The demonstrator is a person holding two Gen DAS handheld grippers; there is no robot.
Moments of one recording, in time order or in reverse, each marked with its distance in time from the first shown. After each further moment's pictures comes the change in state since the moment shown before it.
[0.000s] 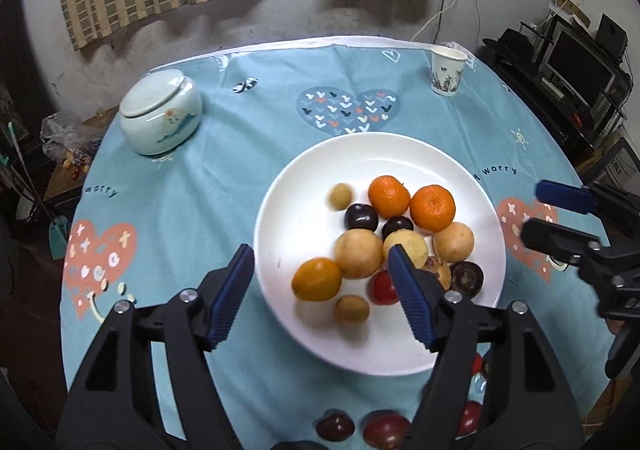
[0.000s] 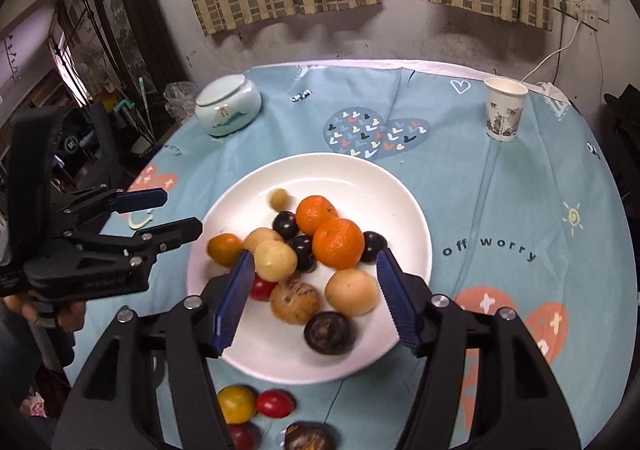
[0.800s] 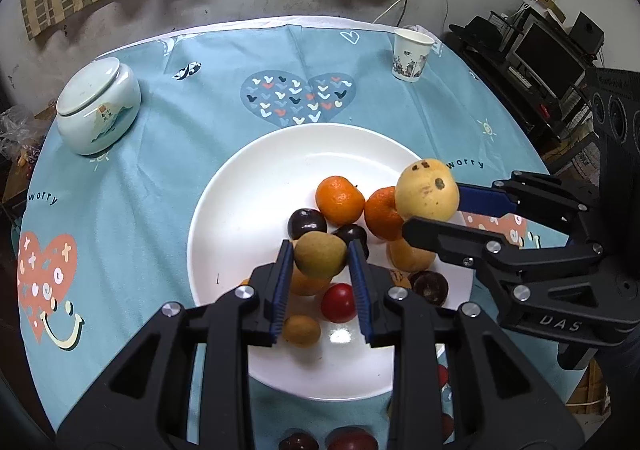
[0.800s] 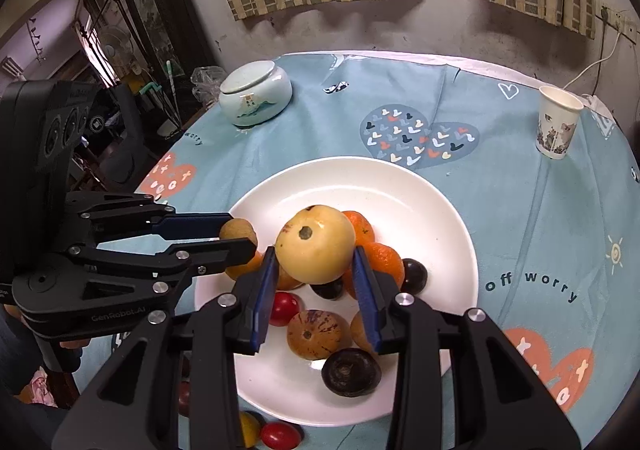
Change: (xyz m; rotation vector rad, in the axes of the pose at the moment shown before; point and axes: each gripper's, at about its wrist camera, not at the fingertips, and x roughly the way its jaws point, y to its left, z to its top) left arm 0.041 -0.018 0.021 0.018 0.088 -0.172; right arm 0.050 0.009 0.025 -0.077 0.058 0.093
